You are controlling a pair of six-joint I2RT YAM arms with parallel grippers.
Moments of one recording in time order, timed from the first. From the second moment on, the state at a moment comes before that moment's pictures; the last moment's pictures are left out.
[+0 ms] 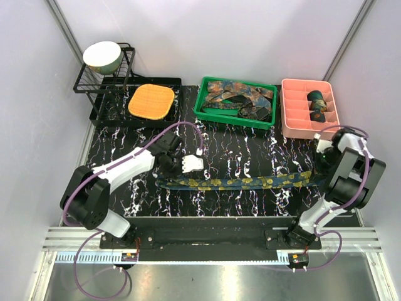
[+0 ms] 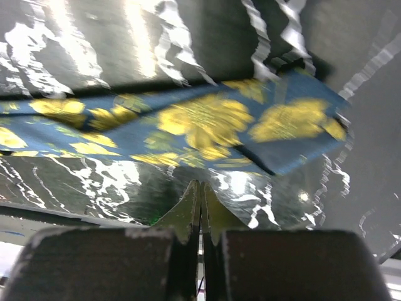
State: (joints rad) left arm -0.58 1.49 0.94 -0.67 0.28 0.89; right arm -0.49 1.71 1.12 -0.99 -0.20 -0.43
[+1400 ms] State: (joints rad) left arm -0.56 1.48 0.86 -0.72 0.22 0.93; right arm -0.60 1.75 1.05 -0.84 -0.19 -0.45
